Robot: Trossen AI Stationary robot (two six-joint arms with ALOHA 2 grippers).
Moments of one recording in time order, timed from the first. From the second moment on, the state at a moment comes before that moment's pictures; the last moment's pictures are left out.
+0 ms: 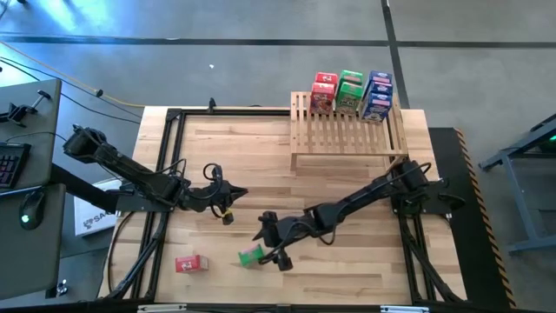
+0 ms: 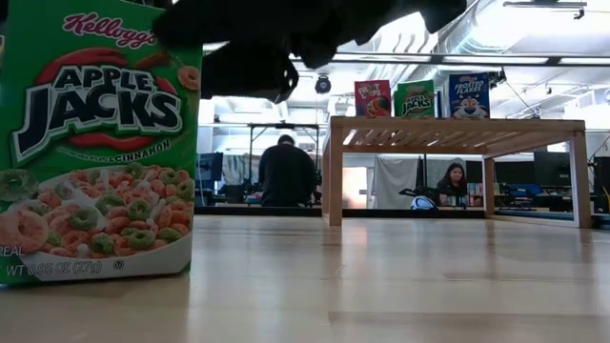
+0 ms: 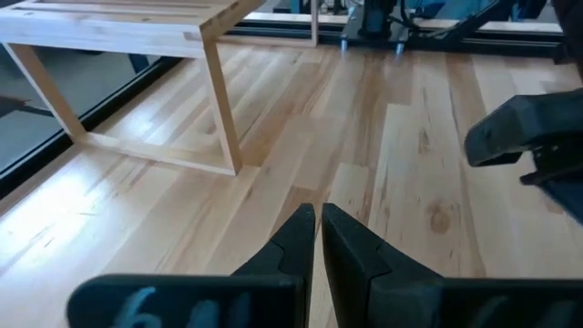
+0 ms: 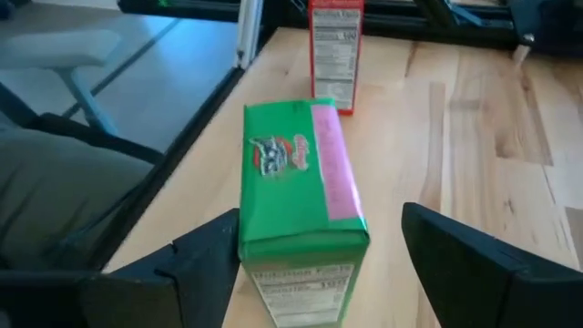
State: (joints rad) left arm -0.40 1.11 0.45 0.19 -0.67 -0.25; right arm 0.35 2.03 1.32 0.22 -0.03 0.06
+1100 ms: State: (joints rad) left arm -0.52 1.11 0.45 0.21 -0.80 -0.29; right arm 0.35 1.93 1.32 0.18 -0.09 -0.05
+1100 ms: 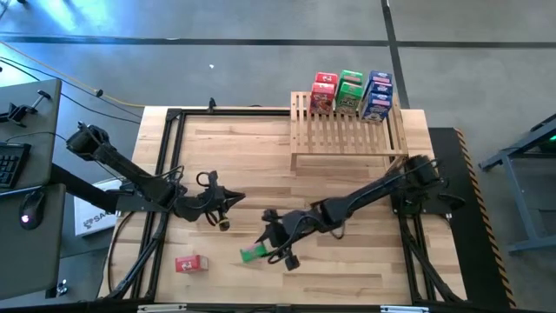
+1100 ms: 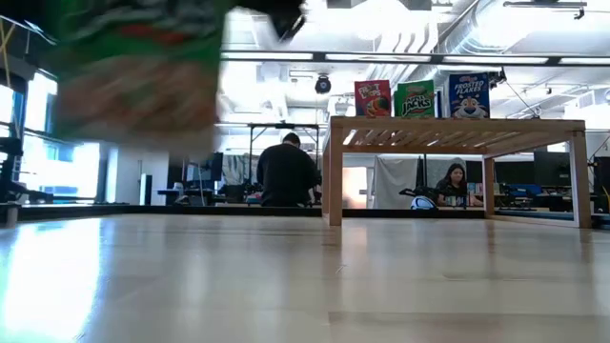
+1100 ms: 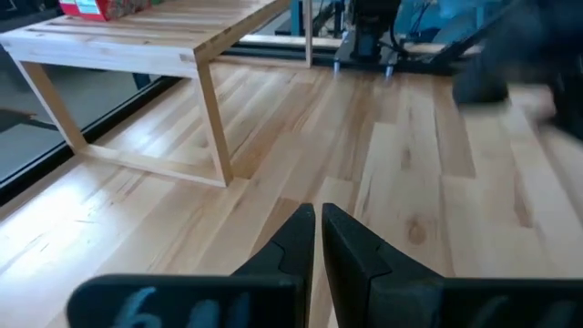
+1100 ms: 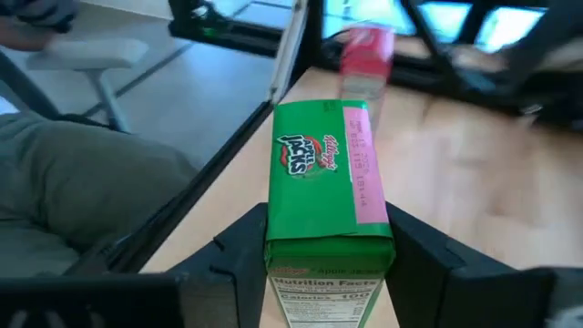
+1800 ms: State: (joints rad) left arm -0.40 1.21 0.45 0.46 -0.64 -0.23; right arm 0.08 1.02 1.32 -0.77 0.36 -0.22
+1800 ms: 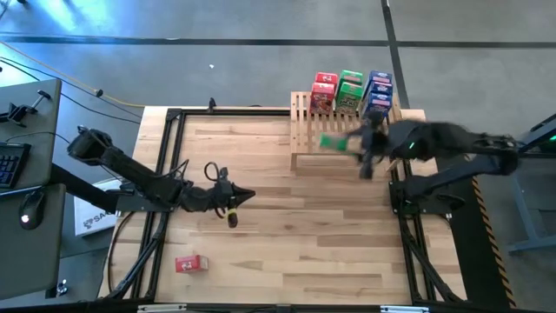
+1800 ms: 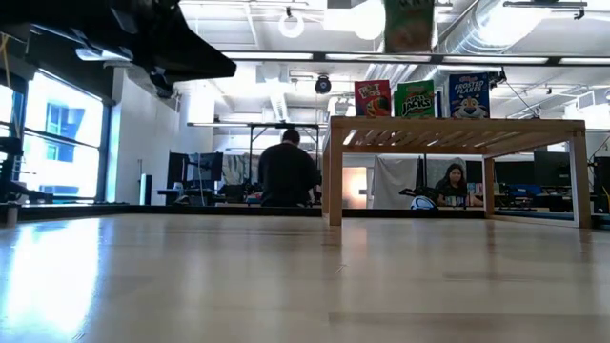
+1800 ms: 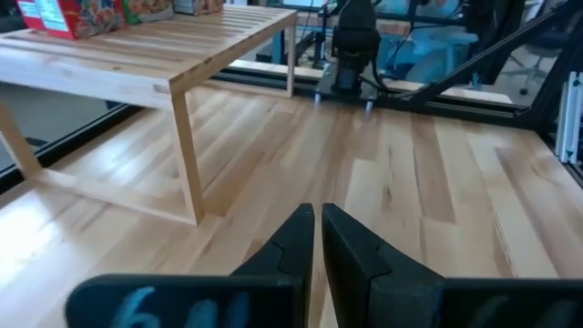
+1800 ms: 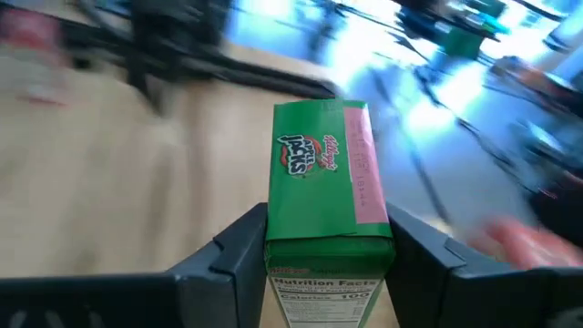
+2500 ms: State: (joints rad) left arm -0.31 1.21 0.45 0.52 -0.50 -0.19; right arm -0.72 0.88 0.96 -0.57 -0.22 -0.37
